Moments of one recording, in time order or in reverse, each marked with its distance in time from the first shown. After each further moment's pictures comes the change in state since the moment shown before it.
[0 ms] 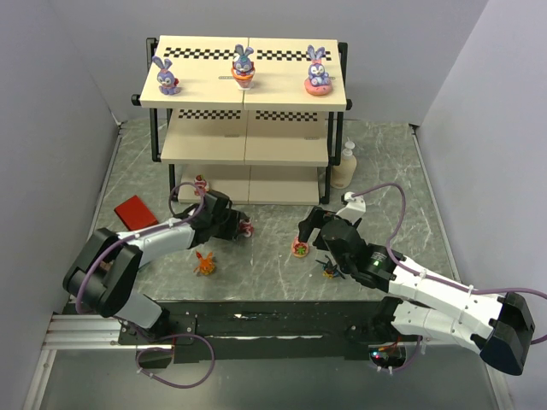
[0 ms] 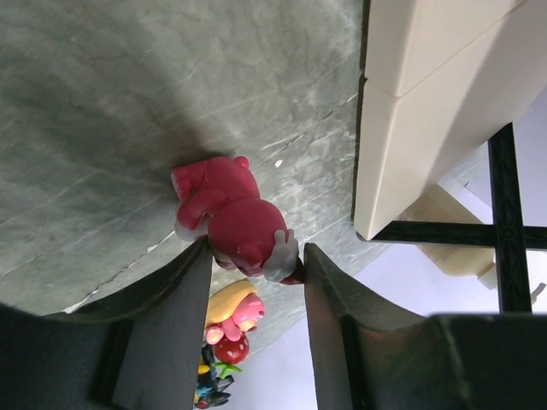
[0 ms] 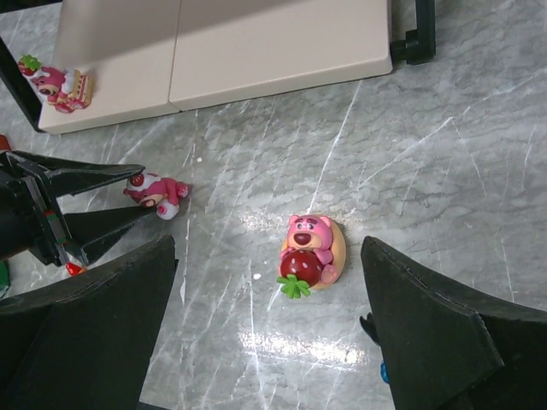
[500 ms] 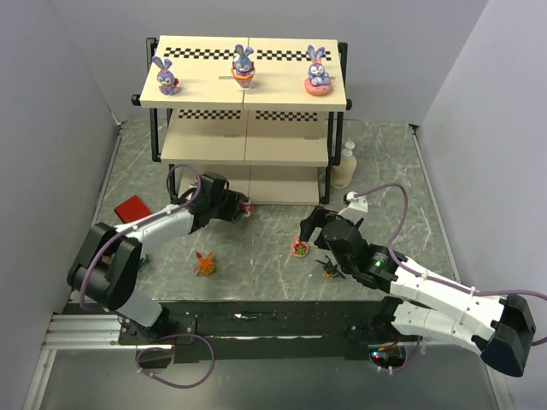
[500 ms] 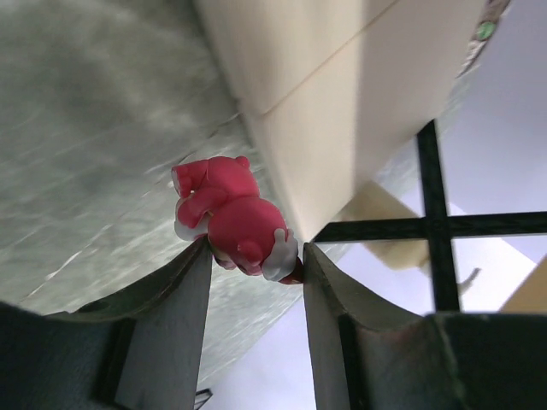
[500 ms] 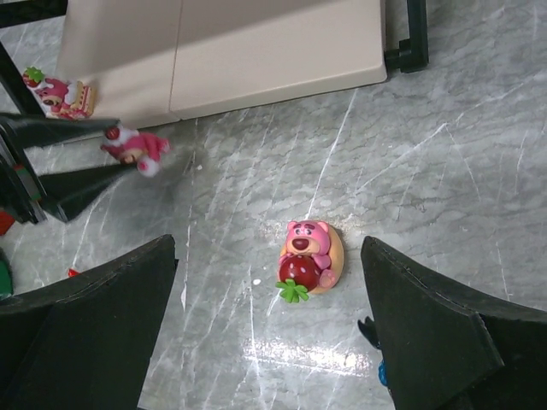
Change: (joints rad) left arm 0.058 0.038 0.135 -0.012 0.001 0.072; right arm -0.003 -0.015 -0.002 0.000 0.016 0.000
